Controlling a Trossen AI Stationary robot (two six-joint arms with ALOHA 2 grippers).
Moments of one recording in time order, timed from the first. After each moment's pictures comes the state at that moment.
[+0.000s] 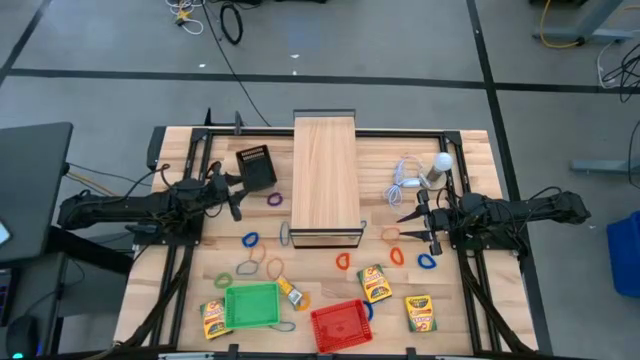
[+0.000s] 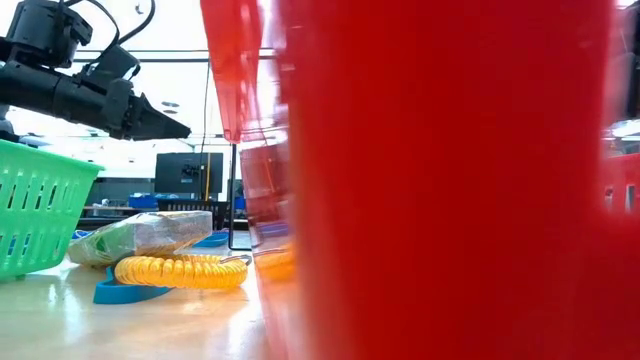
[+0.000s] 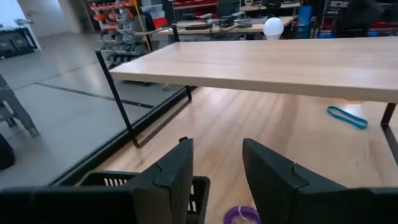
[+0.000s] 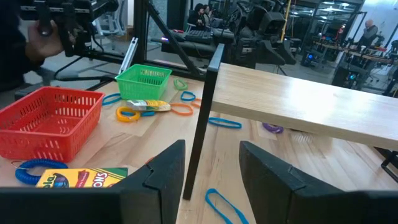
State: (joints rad) left arm 0.12 0.27 0.02 0.15 -0.42 0.08; right arm 0.10 0.16 0.01 0.05 -0.07 -0.17
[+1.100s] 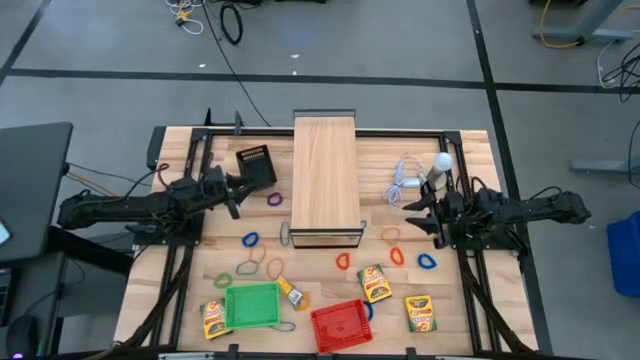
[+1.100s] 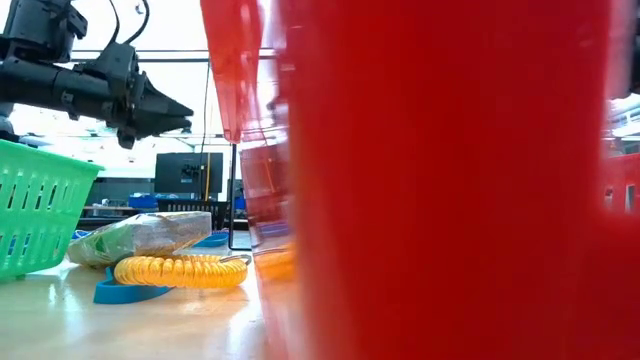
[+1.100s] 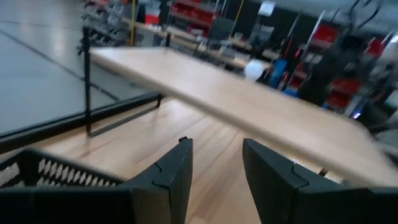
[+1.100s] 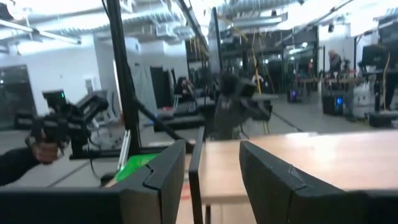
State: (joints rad) left arm 0.12 0.27 0.02 0.26 -0.35 -0.27; right arm 0.10 0.17 0.01 0.35 0.00 0.09
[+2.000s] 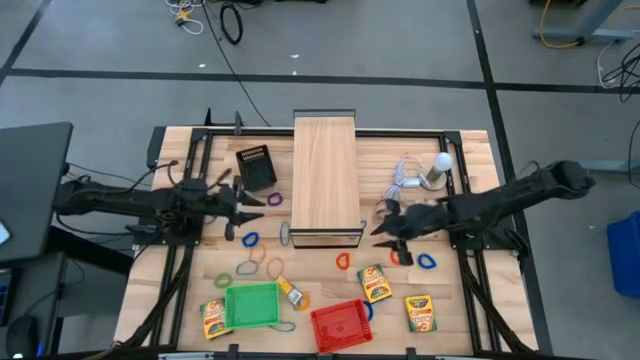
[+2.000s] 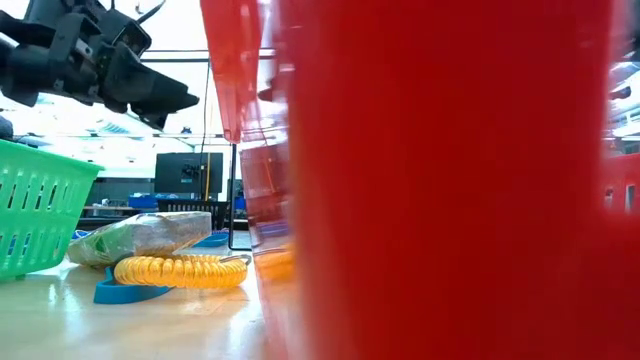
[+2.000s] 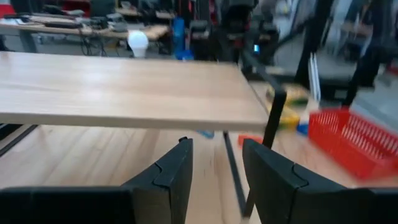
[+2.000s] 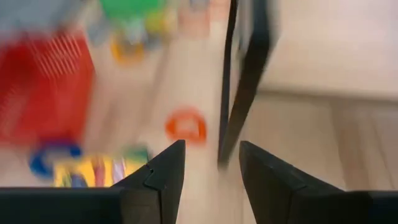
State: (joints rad) left arm 0.03 0.53 0.11 0.31 0.03 0.00; right arm 0.24 1.14 0.63 -0.25 0.05 0.07
